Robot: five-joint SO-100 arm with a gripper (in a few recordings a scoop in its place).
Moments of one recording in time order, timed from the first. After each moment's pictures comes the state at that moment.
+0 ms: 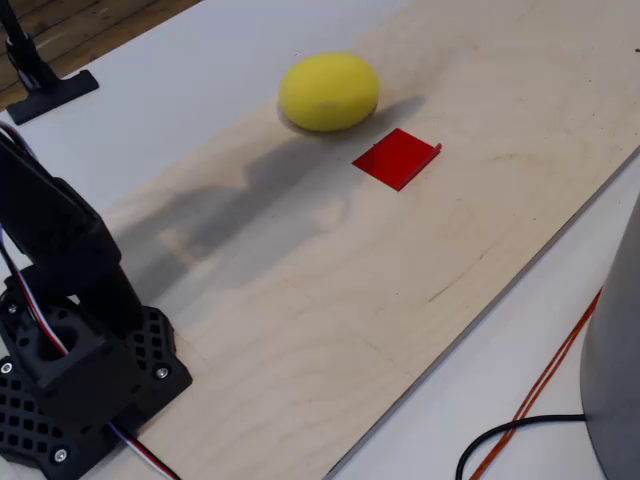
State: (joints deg) arm 92.4 105.4 104.0 29.9 12.4
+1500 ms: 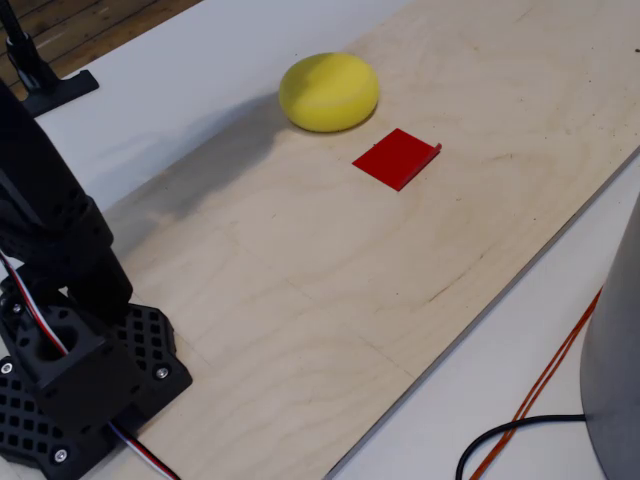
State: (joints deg) arm 75.1 92.2 105.6 34.5 38.5
